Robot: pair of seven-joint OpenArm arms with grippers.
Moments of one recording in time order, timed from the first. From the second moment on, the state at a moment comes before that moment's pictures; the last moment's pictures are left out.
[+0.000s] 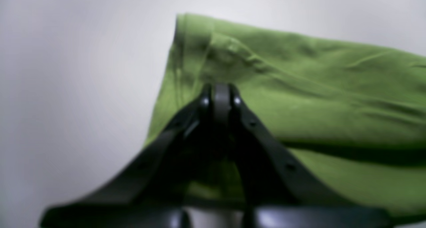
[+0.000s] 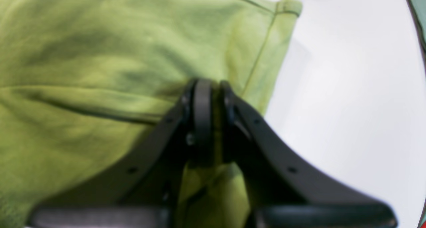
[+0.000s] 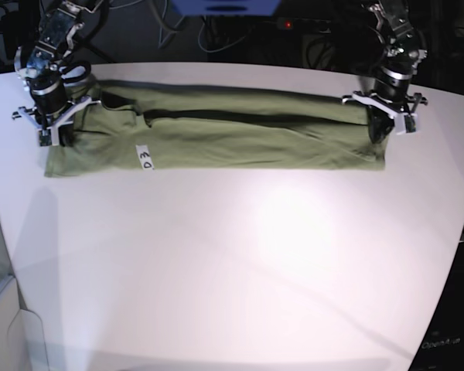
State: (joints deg) left arm 18.6 3.0 -35.6 83.8 0.9 -35.7 2.6; right arm -13.4 -2.5 44.1 83.8 -23.8 40.8 -4.4
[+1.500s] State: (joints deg) left arm 12.0 1.3 -47.4 100.8 -6.0 -39.4 43.5; right arm -13.6 -2.5 43.4 83.8 -24.1 40.6 -4.4
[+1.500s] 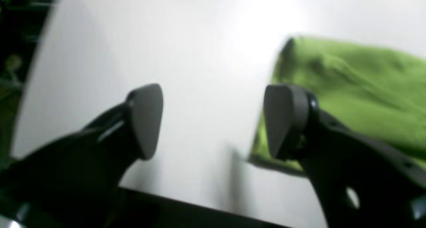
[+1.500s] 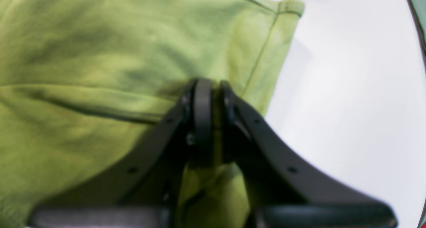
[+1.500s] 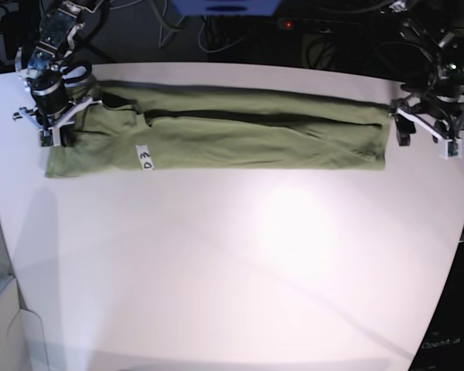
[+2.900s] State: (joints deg) left arm 9.0 1.8 -40.3 87.4 -7.8 -39.1 41.2; right arm -13.6 -2.5 43.3 83.8 -24.1 40.6 -4.1
